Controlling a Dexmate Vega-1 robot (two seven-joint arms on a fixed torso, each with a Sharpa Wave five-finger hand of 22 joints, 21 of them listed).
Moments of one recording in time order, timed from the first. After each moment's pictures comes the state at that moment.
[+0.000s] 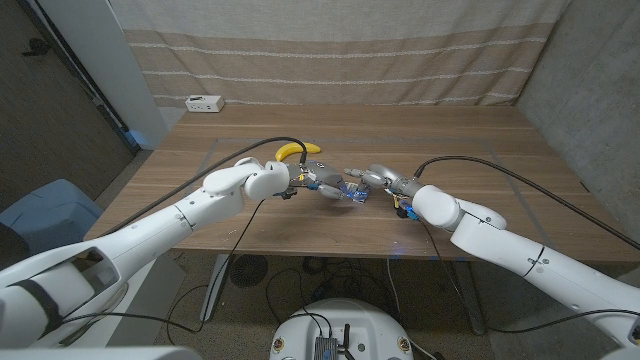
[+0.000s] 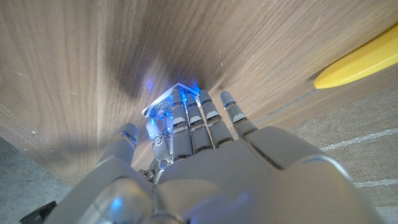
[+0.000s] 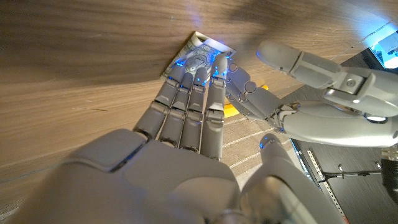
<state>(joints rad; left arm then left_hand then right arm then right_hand) 0.56 0.75 0.85 -1.71 0.72 -0.16 -0.44 0.09 0.06 0.60 -0.05 0.18 0.69 0.06 0.18 0.03 0.54 -0.01 0.20 0.19 0.43 -0.04 0.20 0.18 0.07 0.11 0.56 0.20 -0.86 -0.83 -0.71 -2.01 -0.09 -0.45 0.00 0.05 0.08 0.34 0.00 0.20 1.15 0.20 0.23 0.18 0.86 0.18 0.27 0.20 0.72 0.04 0.27 0.21 0.61 0.05 0.43 0.18</state>
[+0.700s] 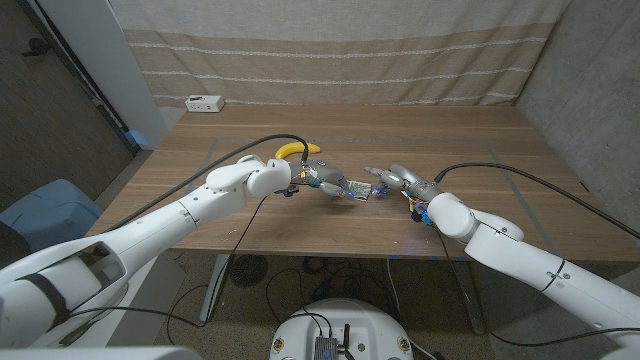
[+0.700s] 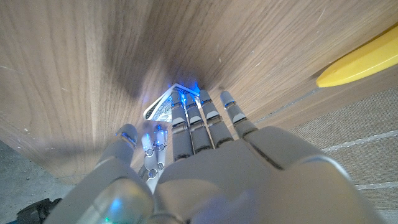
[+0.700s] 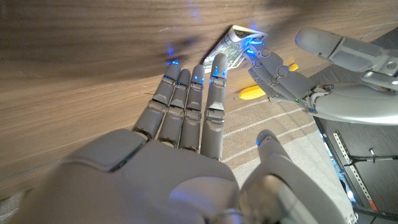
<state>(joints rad) 0.53 0.73 0.86 -1.67 0.71 -0.17 -0.44 0.08 0.05 0.60 -0.05 0.18 0.69 0.06 0.17 0.03 0.54 -0.02 0.20 0.19 0.44 -0.04 0.20 0.18 0.07 0.11 0.56 0.19 -0.98 -0.84 -0.59 -2.00 -0.05 -0.39 -0.15 0.09 0.10 0.37 -0.02 0.21 1.12 0.20 0.19 0.18 0.85 0.22 0.22 0.20 0.67 0.04 0.24 0.22 0.59 0.05 0.40 0.19</state>
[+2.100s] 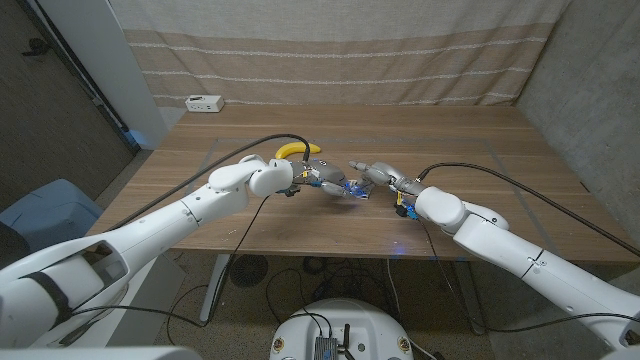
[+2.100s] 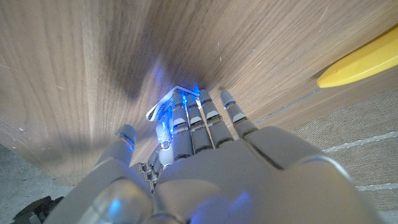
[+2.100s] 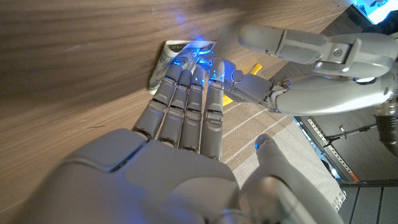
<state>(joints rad) 0.52 0.73 0.87 -1.67 0.71 -0.15 -0.44 0.07 0.04 0.60 -0.05 0.19 0.67 0.06 0.17 0.03 0.53 -0.01 0.19 0.19 0.44 -0.04 0.20 0.18 0.08 0.11 0.55 0.19 -0.90 -0.78 -0.63 -1.90 0.08 -0.33 -0.05 0.07 0.09 0.38 0.04 0.20 1.02 0.20 0.19 0.18 0.82 0.21 0.22 0.21 0.68 0.11 0.26 0.26 0.61 0.09 0.38 0.19</state>
